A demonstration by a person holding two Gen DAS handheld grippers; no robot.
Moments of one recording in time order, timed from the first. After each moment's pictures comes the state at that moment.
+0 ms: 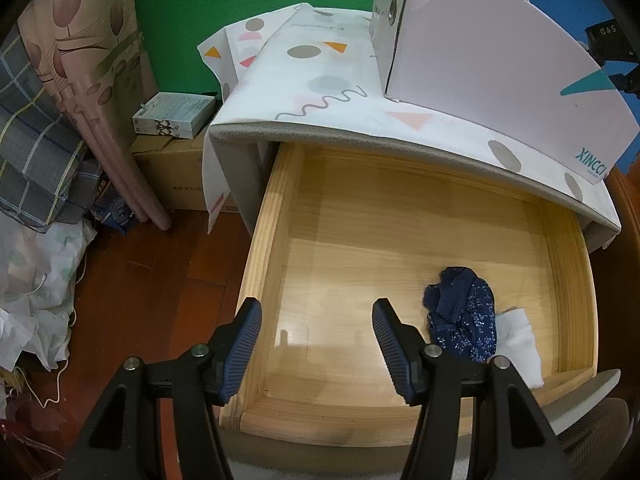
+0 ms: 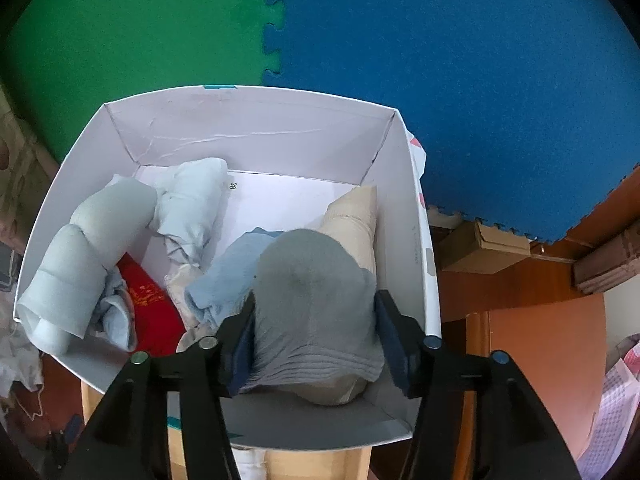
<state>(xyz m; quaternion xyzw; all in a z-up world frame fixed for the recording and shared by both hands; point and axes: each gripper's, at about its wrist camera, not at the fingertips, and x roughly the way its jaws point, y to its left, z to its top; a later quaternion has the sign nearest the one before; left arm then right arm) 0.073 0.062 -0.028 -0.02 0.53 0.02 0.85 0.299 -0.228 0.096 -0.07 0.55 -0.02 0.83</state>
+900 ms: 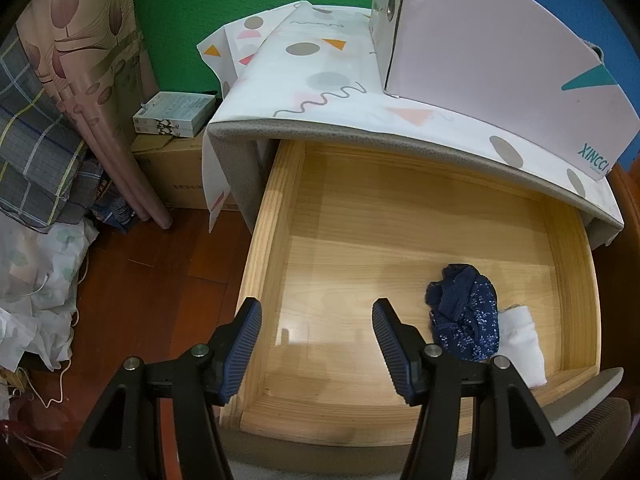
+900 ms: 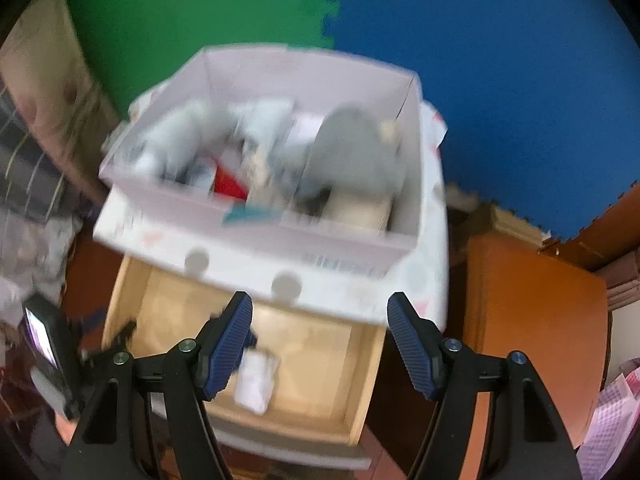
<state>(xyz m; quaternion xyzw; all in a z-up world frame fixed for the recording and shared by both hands) 0.072 0.060 -0.028 -0.01 0.53 0.02 0.85 0.177 -0.228 0.124 -0.09 0.57 0.07 0.82</state>
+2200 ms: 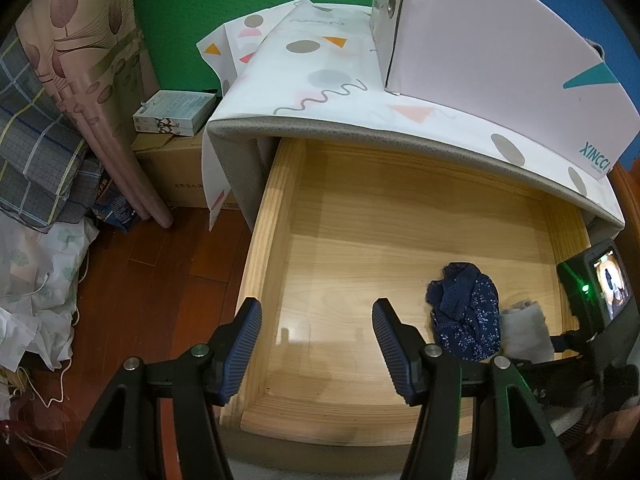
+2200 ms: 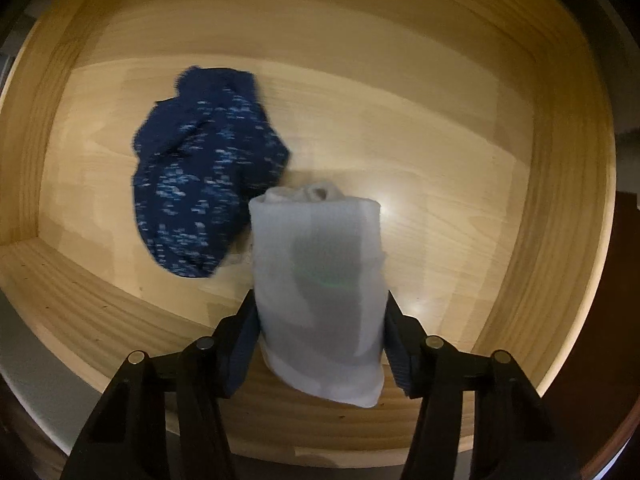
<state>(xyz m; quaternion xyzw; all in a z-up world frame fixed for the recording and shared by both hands) 0.073 0.060 -0.029 -0.01 0.53 0.02 0.85 0.118 -0.176 -0.140 -0.11 0.76 0.07 0.64</state>
